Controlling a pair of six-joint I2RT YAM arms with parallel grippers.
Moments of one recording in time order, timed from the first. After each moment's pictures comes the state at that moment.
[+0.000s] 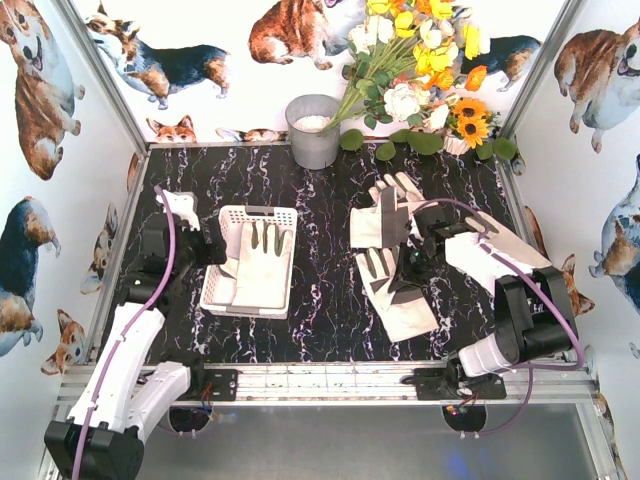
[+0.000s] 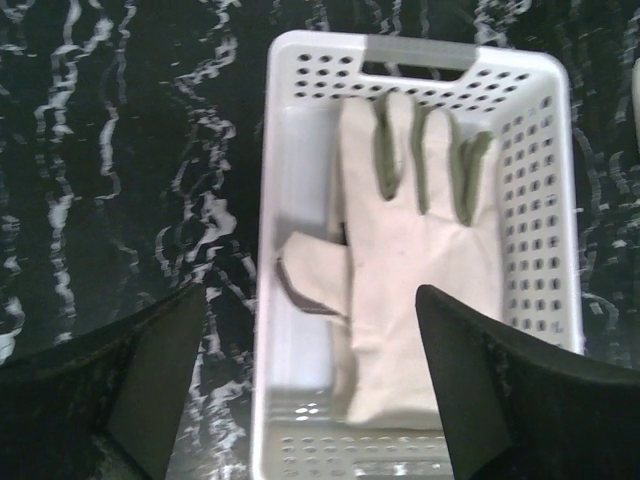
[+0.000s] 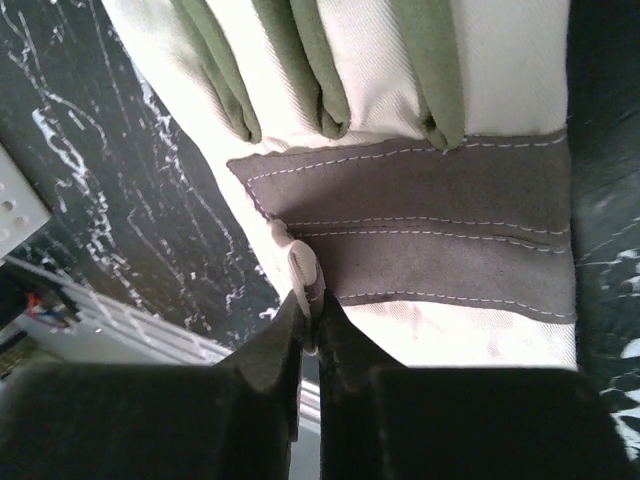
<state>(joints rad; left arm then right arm) -0.12 0.81 0.76 -0.50 -0.05 -0.16 0.22 1.46 0.84 -0.69 -0.39 0.39</state>
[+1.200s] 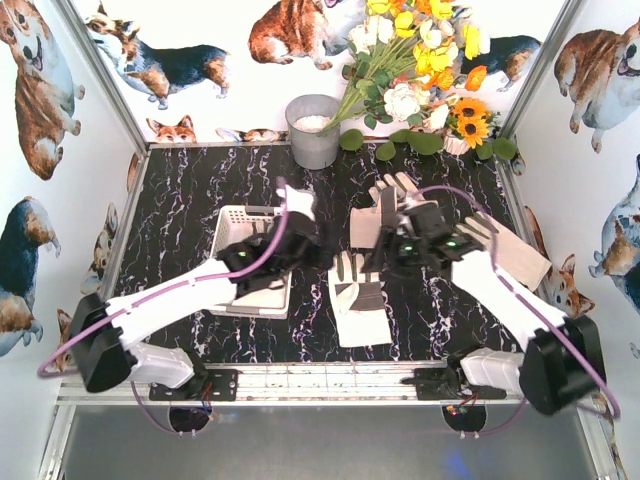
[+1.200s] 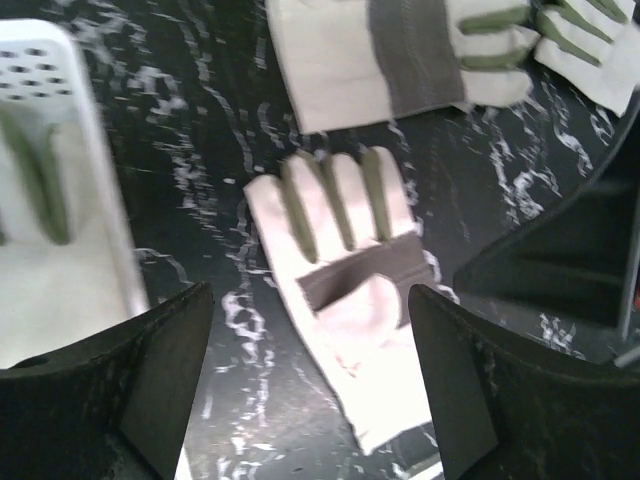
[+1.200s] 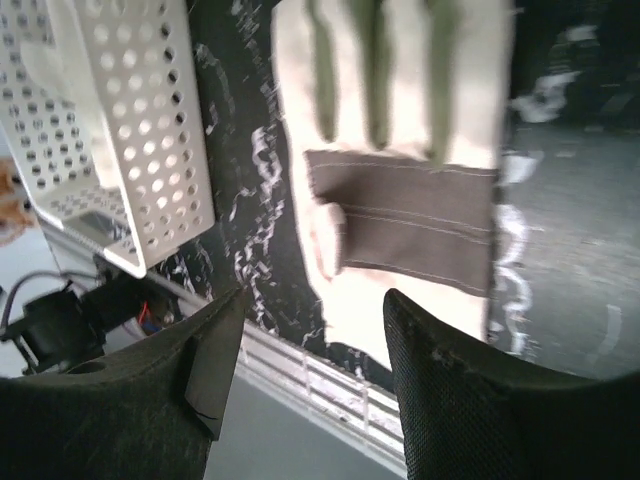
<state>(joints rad) -0.90 1.29 1.03 -0.34 -0.33 -0.62 0.44 1.24 0.85 -0.54 -0.38 0.68</state>
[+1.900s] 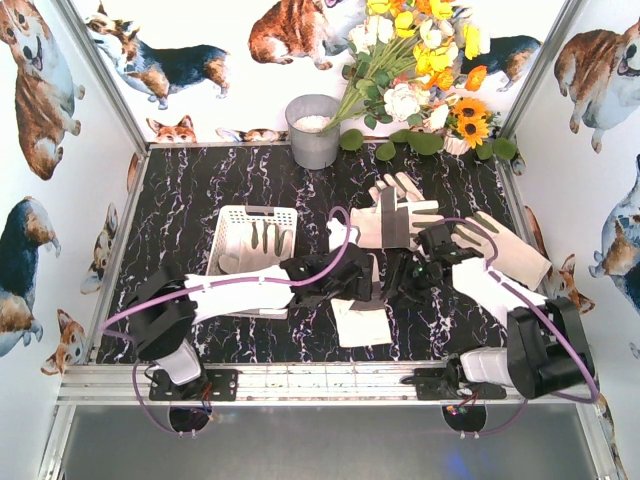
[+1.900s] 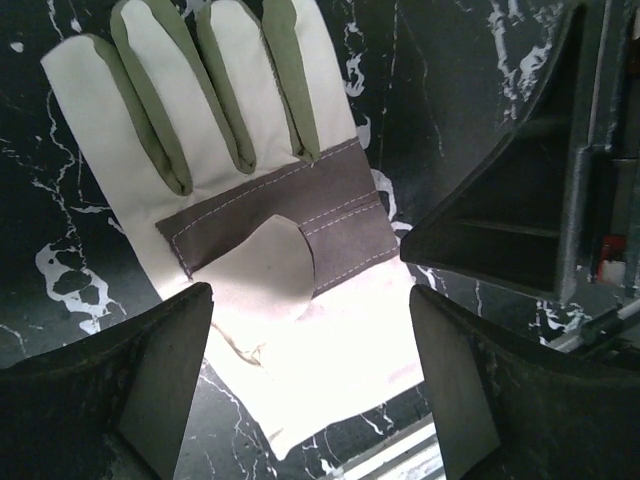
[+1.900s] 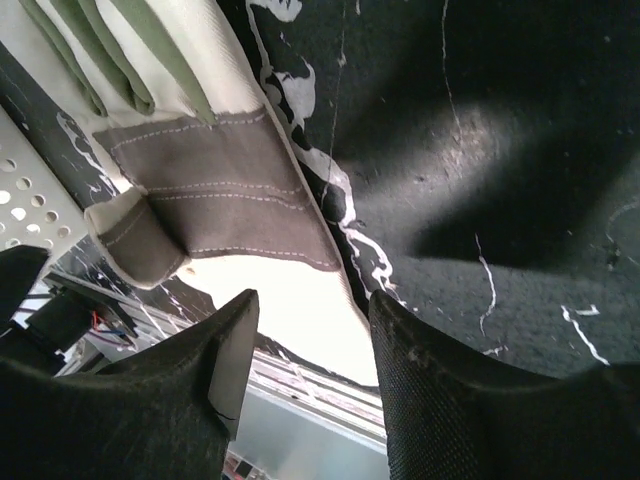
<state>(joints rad) -1.10 1.64 1.10 -0.27 -0.29 -0.83 0.24 1.27 0.64 -0.58 -0.42 0.64</state>
